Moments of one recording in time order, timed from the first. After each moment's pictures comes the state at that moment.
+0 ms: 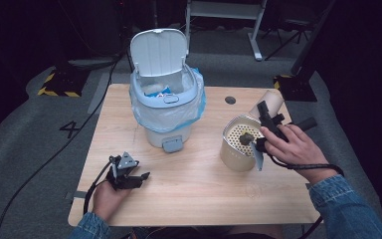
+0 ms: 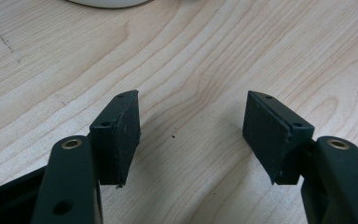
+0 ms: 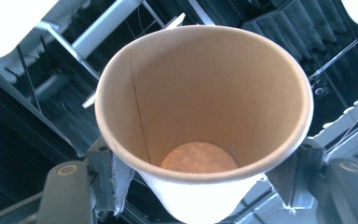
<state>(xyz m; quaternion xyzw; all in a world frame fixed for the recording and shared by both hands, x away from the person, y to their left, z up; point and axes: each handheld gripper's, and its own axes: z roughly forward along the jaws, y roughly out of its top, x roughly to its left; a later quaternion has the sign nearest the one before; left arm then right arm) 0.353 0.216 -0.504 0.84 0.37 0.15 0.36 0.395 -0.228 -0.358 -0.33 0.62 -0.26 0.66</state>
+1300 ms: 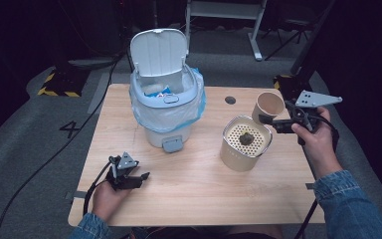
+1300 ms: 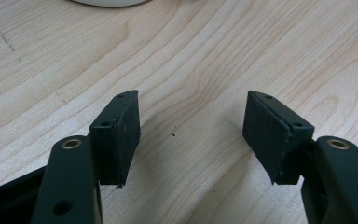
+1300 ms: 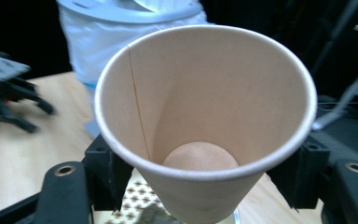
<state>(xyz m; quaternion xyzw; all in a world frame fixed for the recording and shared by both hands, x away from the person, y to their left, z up) 0.352 0.217 -0.504 0.84 0.38 0.15 0.36 0.441 -0.304 -0.304 0.21 0.80 0.53 0.20</state>
